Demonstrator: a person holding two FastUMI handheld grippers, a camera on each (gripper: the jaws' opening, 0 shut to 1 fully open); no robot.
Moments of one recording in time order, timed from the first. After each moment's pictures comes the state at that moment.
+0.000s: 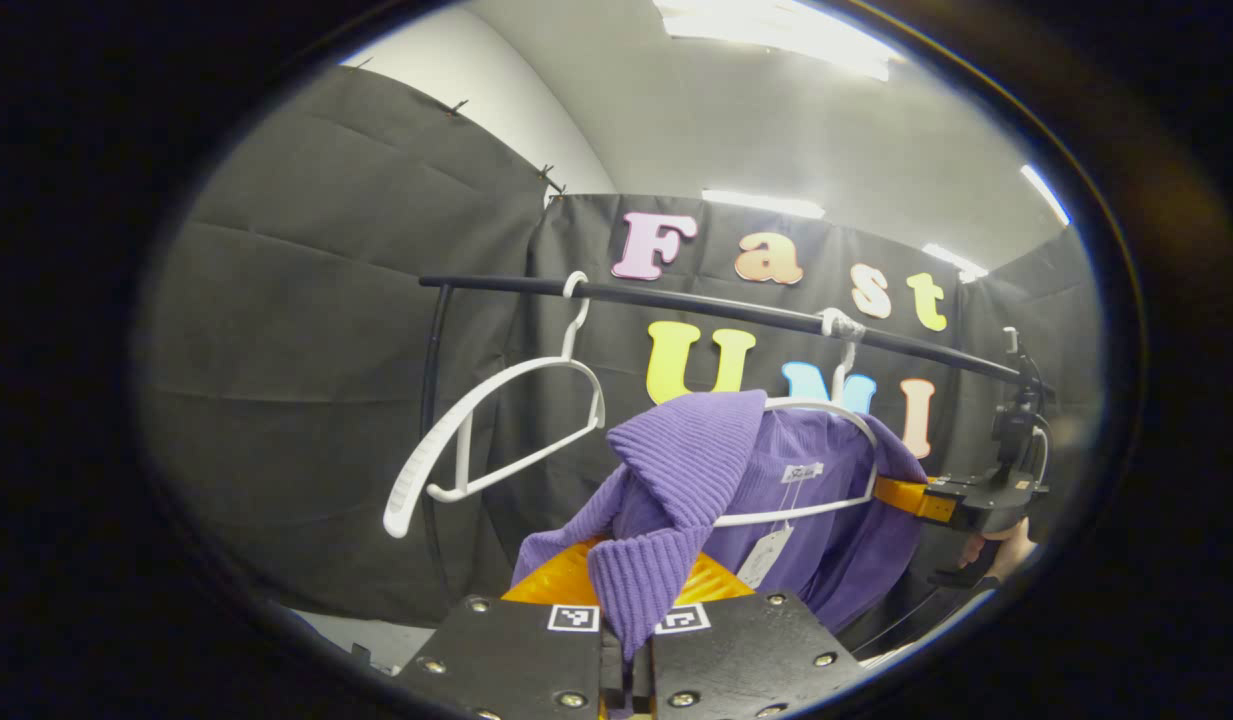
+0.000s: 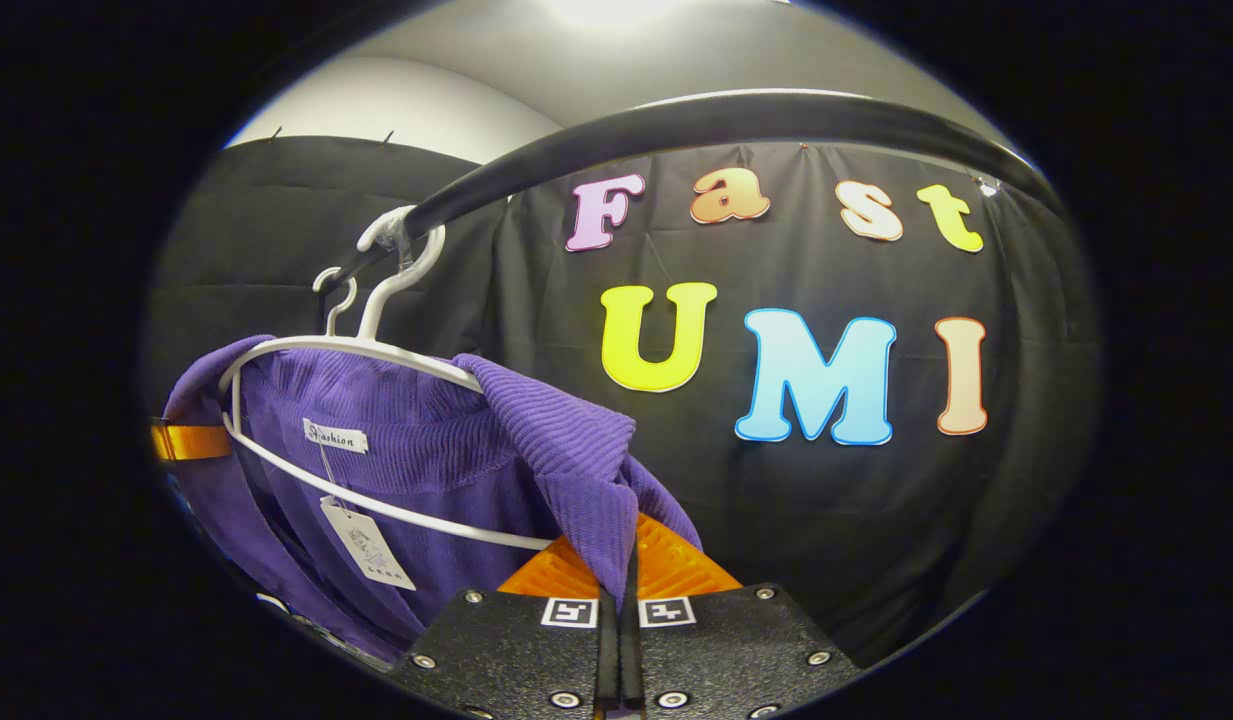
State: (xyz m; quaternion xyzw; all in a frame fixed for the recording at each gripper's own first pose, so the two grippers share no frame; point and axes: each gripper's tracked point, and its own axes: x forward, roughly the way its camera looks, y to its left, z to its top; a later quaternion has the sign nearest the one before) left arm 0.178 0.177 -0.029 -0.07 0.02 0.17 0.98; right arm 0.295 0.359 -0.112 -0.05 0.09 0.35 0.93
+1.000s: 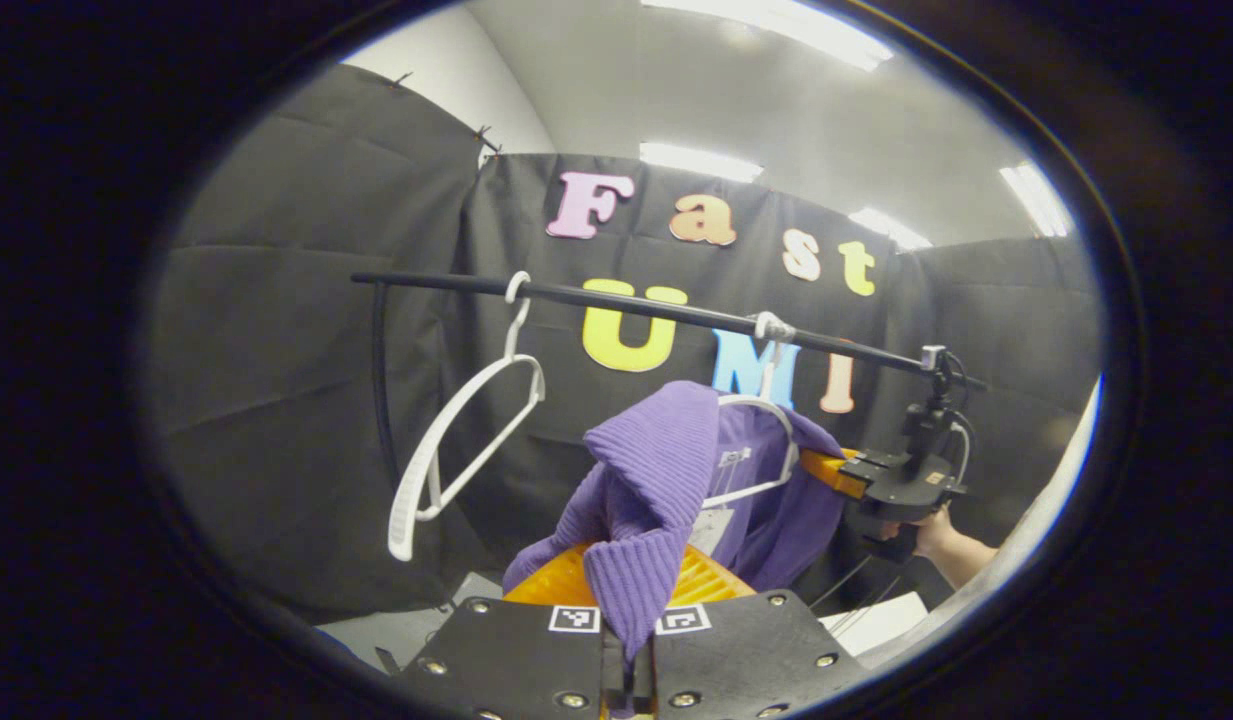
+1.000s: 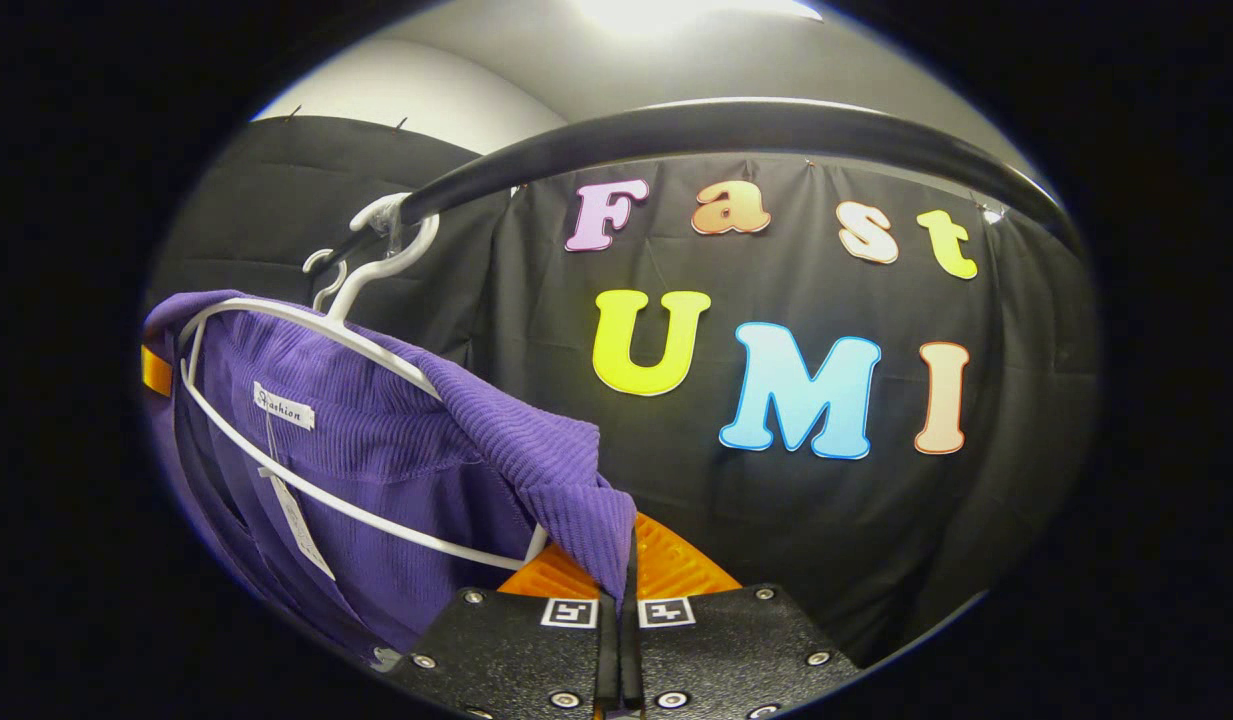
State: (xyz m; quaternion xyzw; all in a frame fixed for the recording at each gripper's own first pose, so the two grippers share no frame) left arm 0.137 0.154 0.015 -0.08 0.13 0.02 0.99; right arm 0.281 0.355 -0.105 -0.08 0.08 0.33 0.94
